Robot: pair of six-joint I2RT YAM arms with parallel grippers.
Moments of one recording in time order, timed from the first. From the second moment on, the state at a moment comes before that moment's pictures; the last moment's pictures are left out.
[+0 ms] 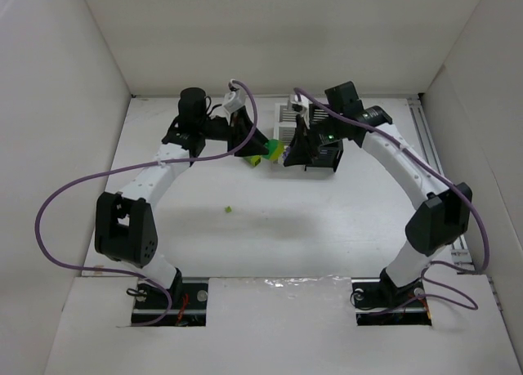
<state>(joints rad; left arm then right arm) -0.30 1.57 1.25 0.11 1.36 -0.07 0.44 1.70 1.67 -0.79 -0.99 -0.43</state>
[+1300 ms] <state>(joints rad) -0.27 1.57 1.20 0.37 1.28 -0.29 0.18 1.79 1.52 -0.46 -0.49 -0.32</state>
